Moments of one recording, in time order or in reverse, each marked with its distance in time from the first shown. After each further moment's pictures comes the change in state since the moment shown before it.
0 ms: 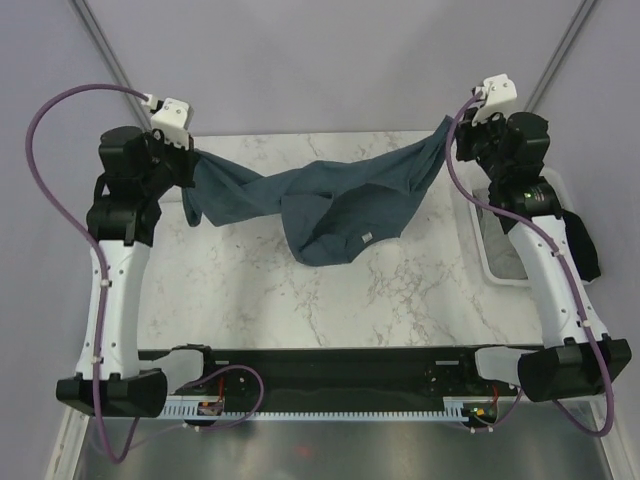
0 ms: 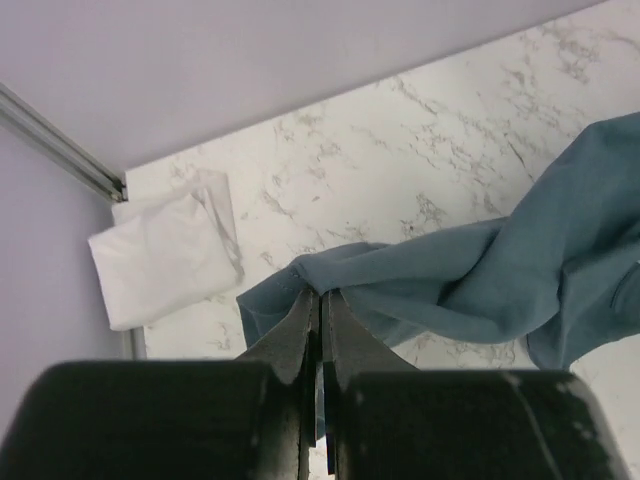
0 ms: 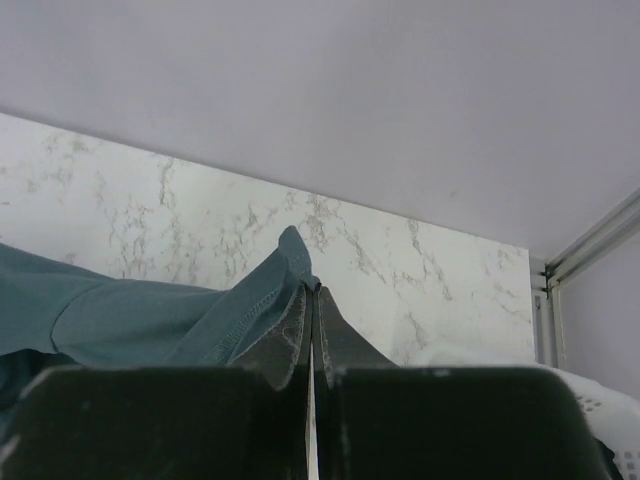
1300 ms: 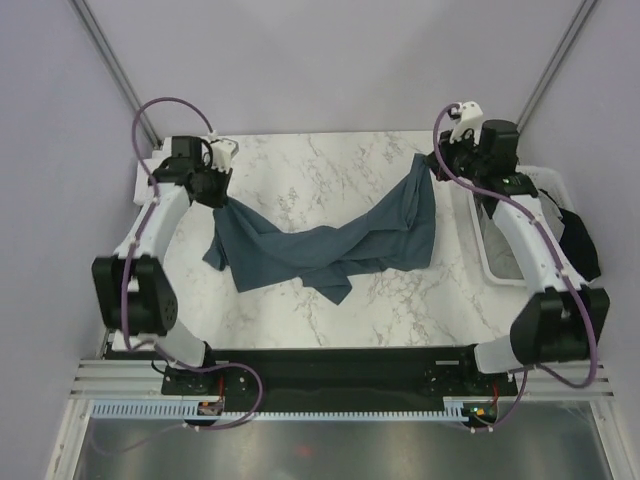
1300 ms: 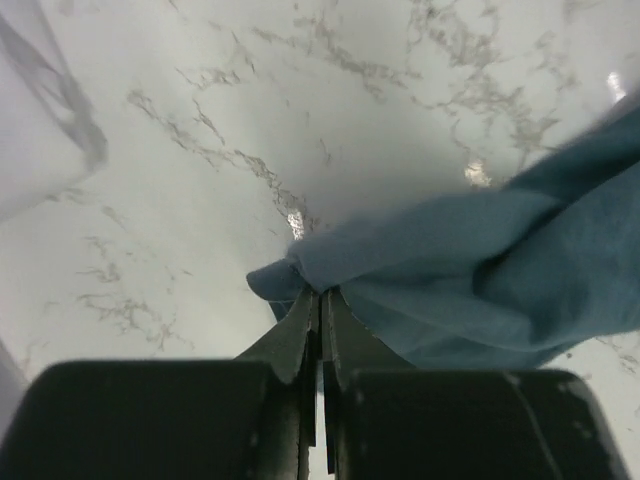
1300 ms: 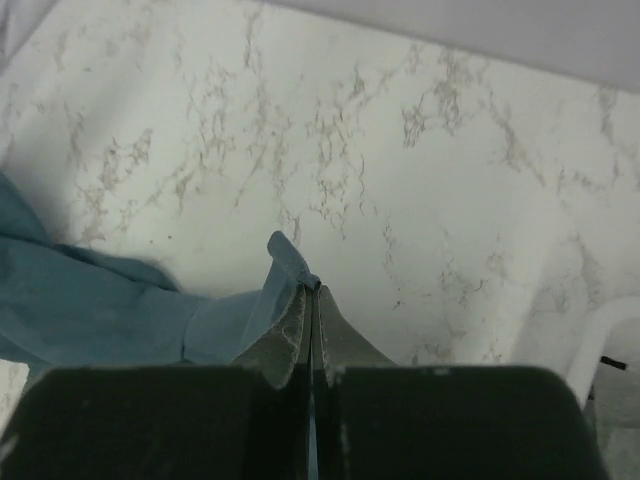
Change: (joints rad) left arm 0.000 0.328 -0.142 -0.035 0.015 0.109; right arm -0.048 0.112 -0.051 -0.061 -0.289 0.085
